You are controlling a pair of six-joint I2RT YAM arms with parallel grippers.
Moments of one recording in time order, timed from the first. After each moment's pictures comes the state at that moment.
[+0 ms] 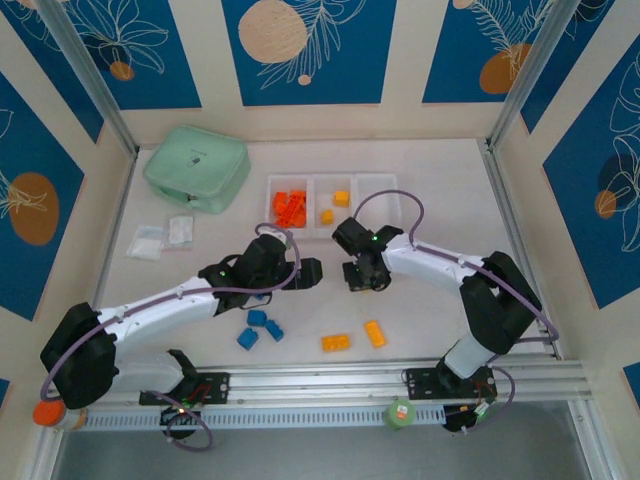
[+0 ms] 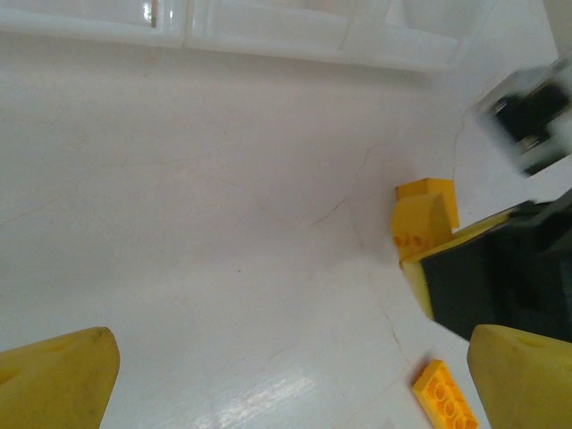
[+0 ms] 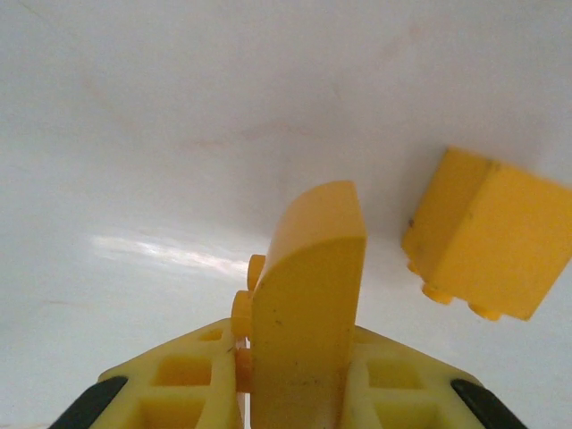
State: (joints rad) left arm -0.85 1.24 0.75 -0.24 -0.01 -0.78; right arm 0.73 1.58 1.06 -0.84 0.06 0.55
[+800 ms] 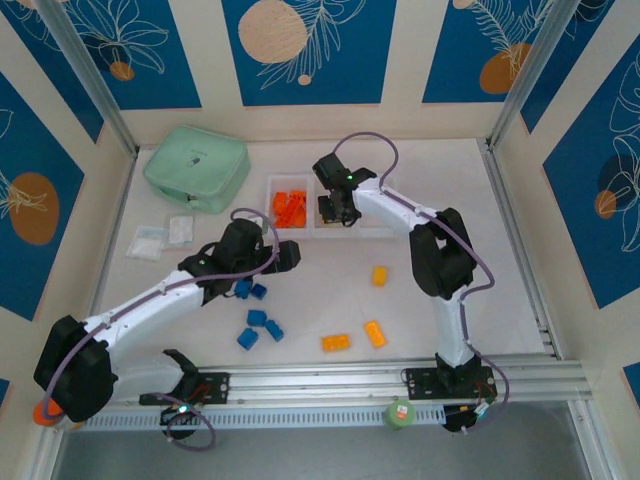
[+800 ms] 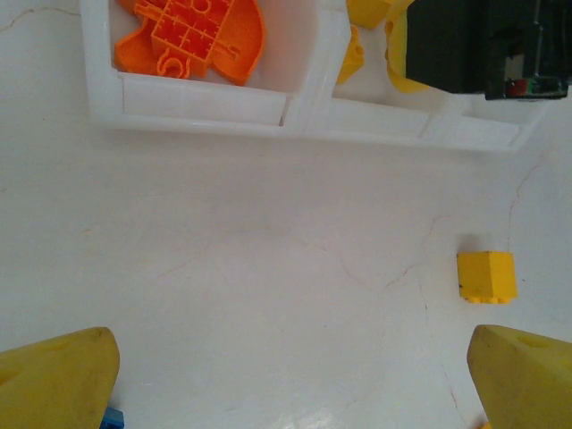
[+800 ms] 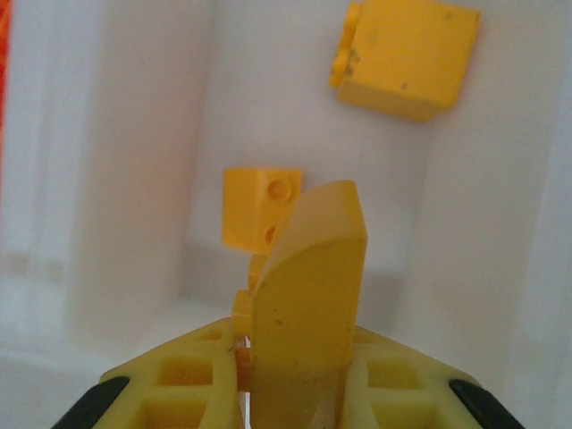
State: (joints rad) left arm -0.64 1.19 0.77 -0.31 0.01 -0.68; right arm 0.58 2.09 1.73 -0.82 0.13 0.42
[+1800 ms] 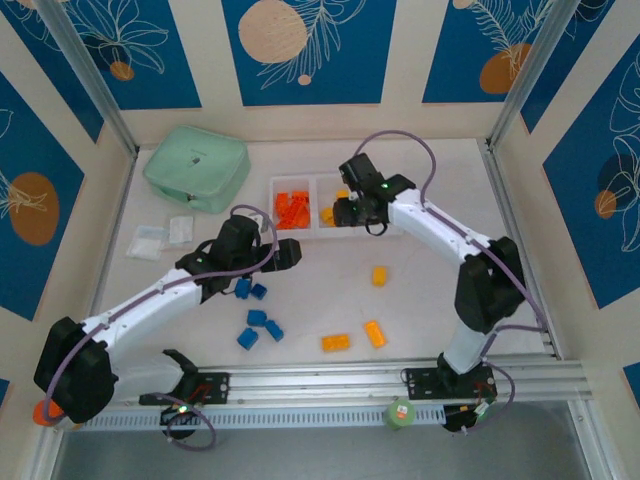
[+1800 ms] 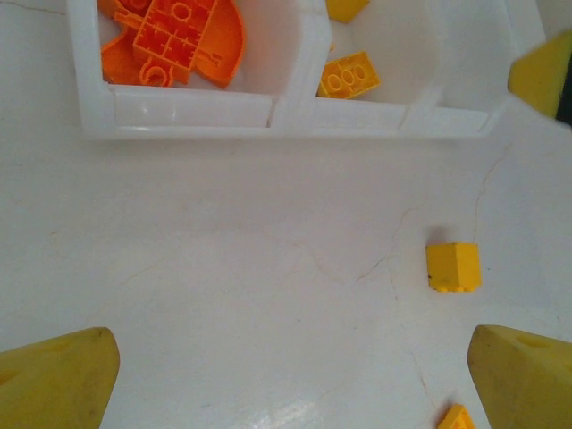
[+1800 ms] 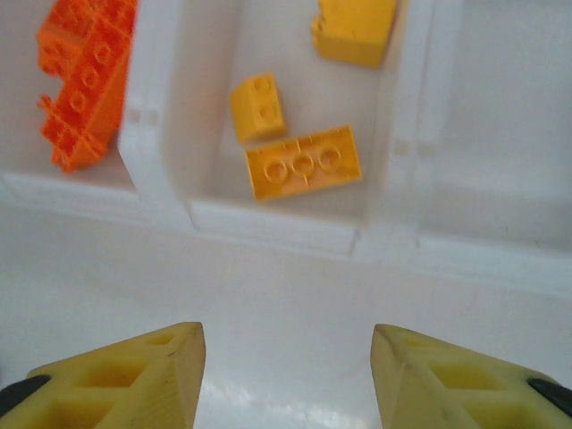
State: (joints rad) left arm -0.63 1.19 0.78 -0.31 0.09 -0.68; right arm 0.55 1.69 1.42 -0.81 0.07 0.39
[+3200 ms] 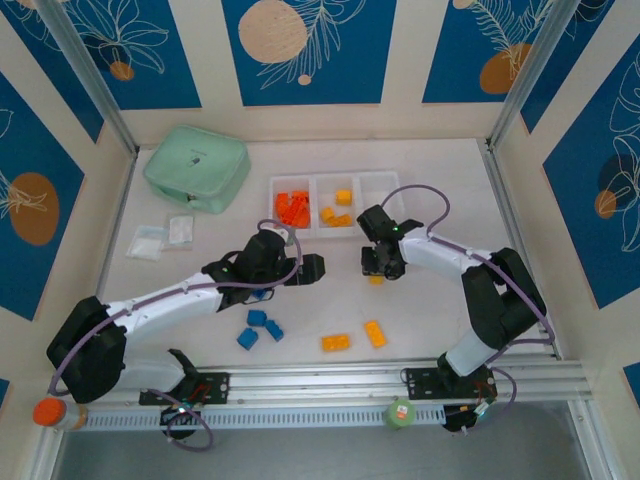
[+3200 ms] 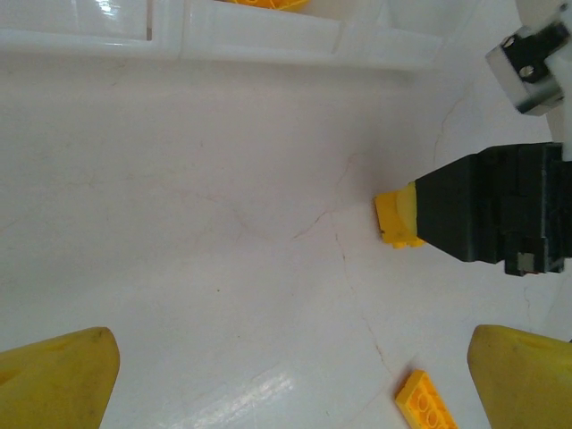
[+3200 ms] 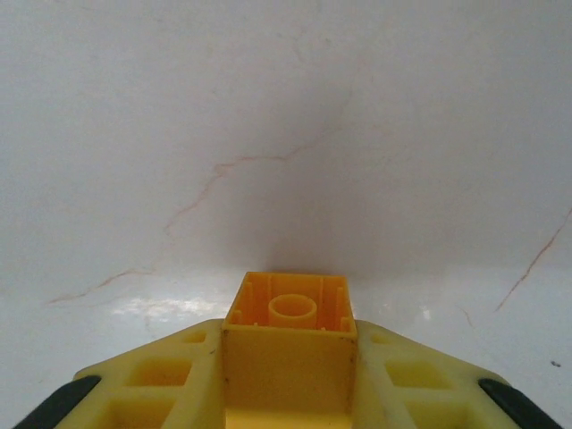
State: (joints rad) left arm -0.81 1.29 0.74 -0.16 0.07 -0.77; right arm 0.54 1.59 0.98 -0.71 0.08 0.55
